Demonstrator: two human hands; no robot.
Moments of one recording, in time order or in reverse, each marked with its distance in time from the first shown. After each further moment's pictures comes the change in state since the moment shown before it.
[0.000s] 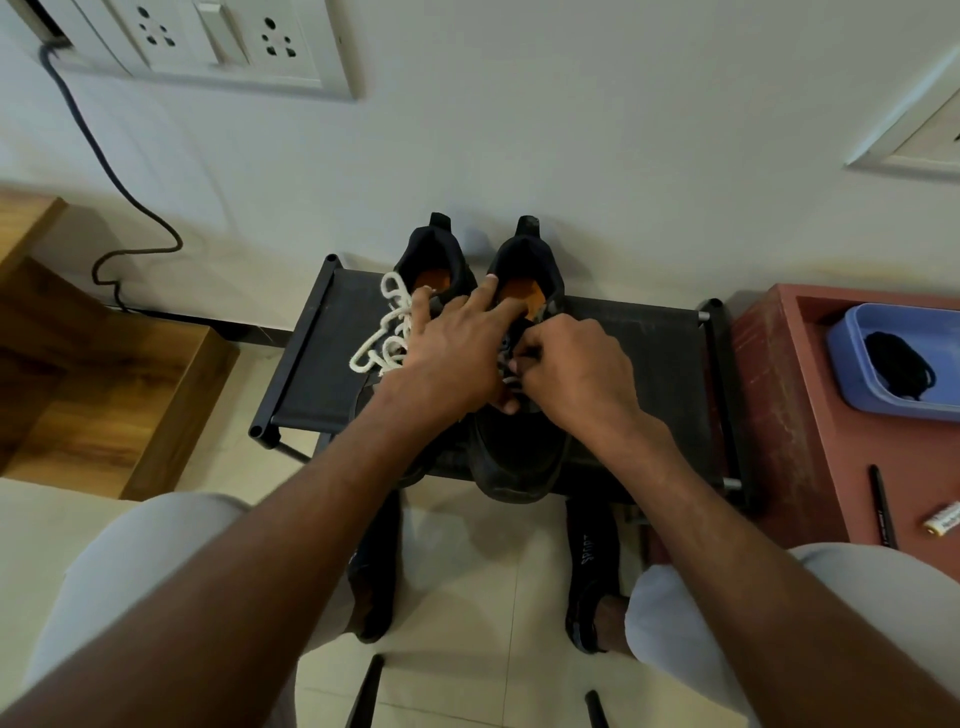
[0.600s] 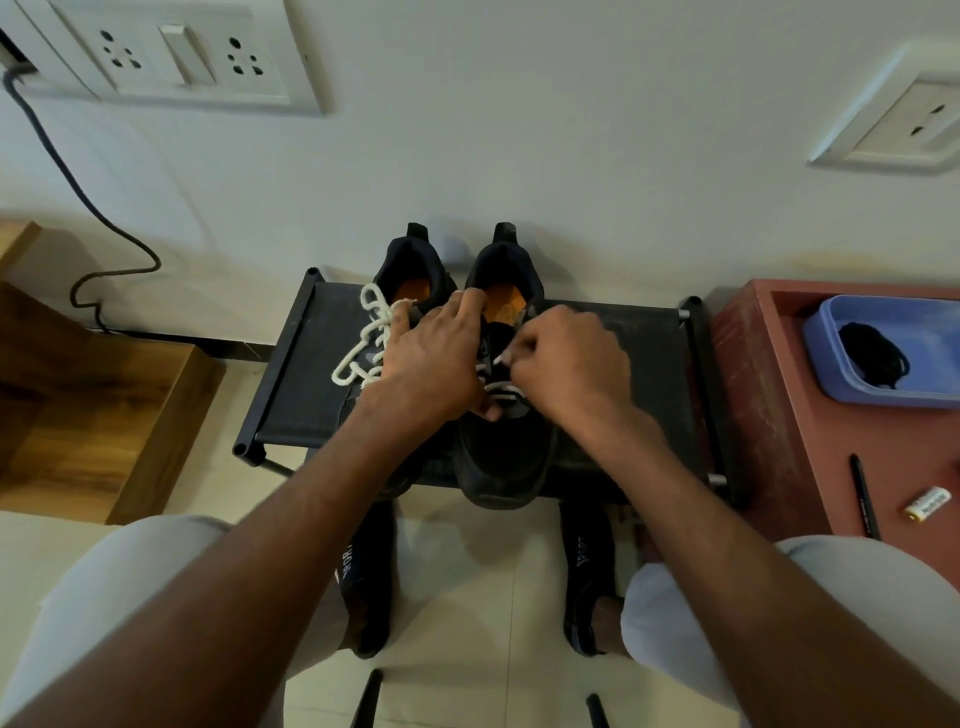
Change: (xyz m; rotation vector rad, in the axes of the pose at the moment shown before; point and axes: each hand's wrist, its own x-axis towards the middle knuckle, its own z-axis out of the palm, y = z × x) left_hand 0.004 -0.004 0.008 -0.087 0.057 -0.030; right_hand 0.002 0.000 -0.012 0.046 0.086 0.118
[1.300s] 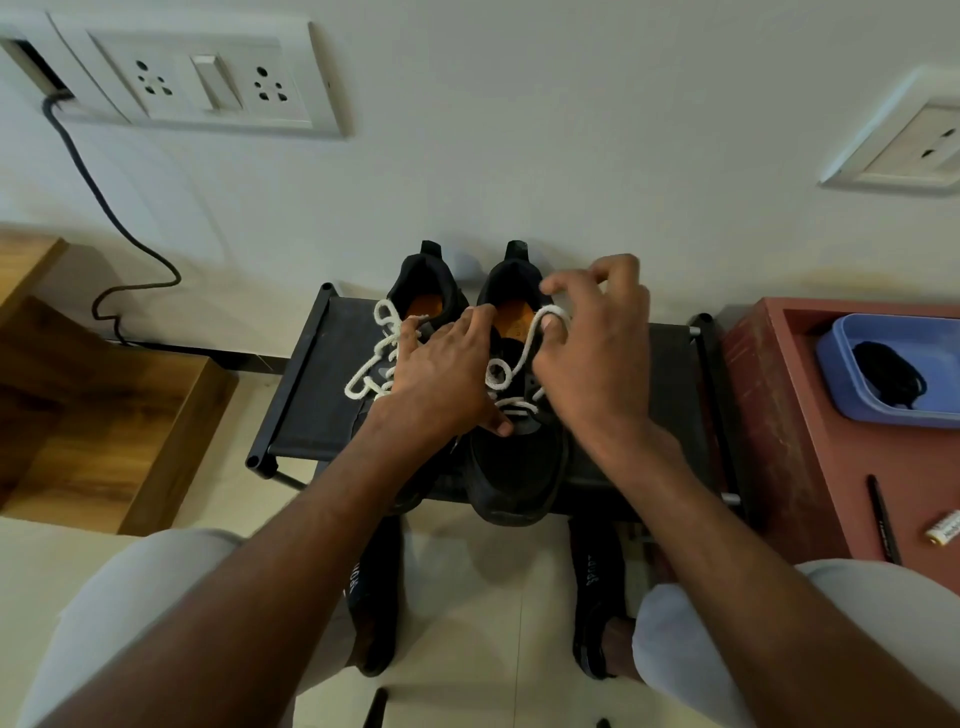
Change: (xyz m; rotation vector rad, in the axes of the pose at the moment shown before) left_hand 0.002 -0.004 0.000 0.019 -0.011 -0.008; right_hand 0.006 0.001 0.000 0.116 0.492 -0.176
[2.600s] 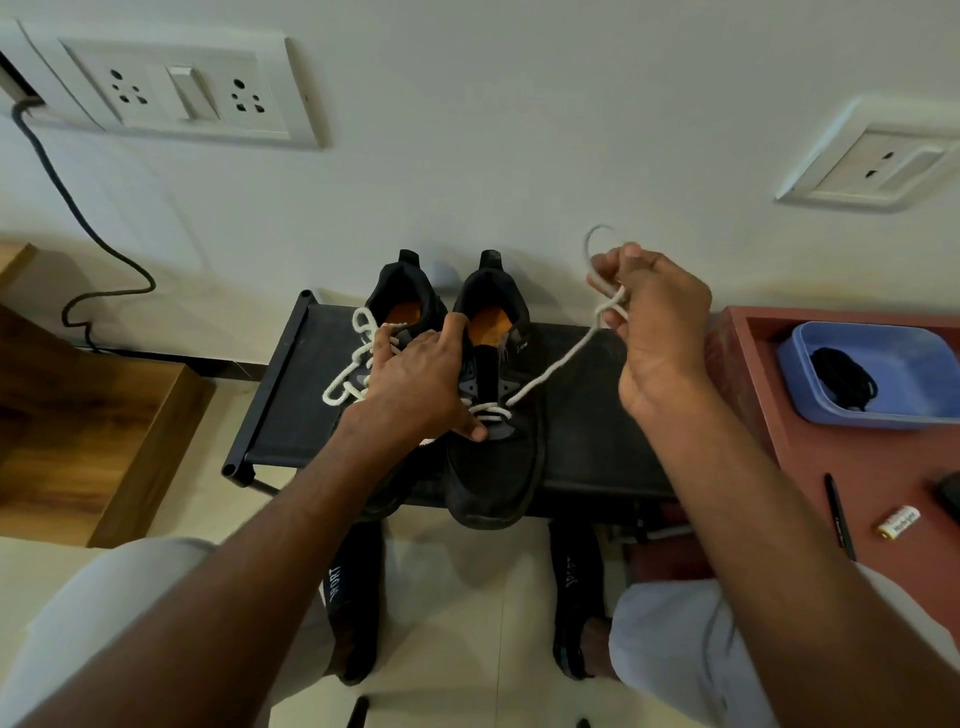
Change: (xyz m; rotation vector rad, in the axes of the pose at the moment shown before) left_hand -0.003 -0.001 -0.005 -0.069 -0.053 -0.055; right_hand 0.041 0.017 -0.041 0.971 0.160 0.681
